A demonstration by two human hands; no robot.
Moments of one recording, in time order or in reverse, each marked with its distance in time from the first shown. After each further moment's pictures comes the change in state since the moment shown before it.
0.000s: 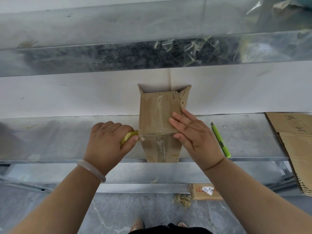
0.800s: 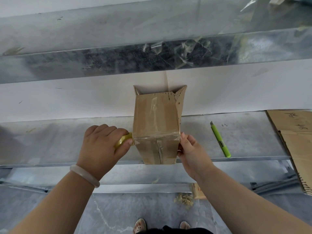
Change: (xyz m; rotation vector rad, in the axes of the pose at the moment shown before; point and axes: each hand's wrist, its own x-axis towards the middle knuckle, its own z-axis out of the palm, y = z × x) left_hand 0.001 -0.003 -0.005 0.054 -0.027 0.035; right_hand -0.023 -0.016 0.029 1.246 0.055 1.214
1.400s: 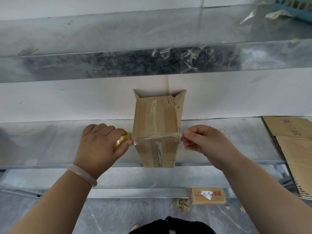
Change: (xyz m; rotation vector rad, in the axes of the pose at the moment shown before) left_hand -0.001 -0.011 -0.003 0.031 0.055 0.022; right_hand -0.021 -0.080 -0.005 -0.443 -0.011 -0.052
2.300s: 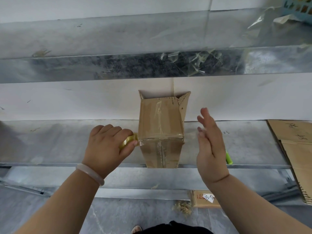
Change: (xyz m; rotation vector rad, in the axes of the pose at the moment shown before) left_hand 0.000 0.004 0.005 -0.025 0.035 -0.011; right_hand -0.008 0.035 0.030 -0.167 0.361 -0.715
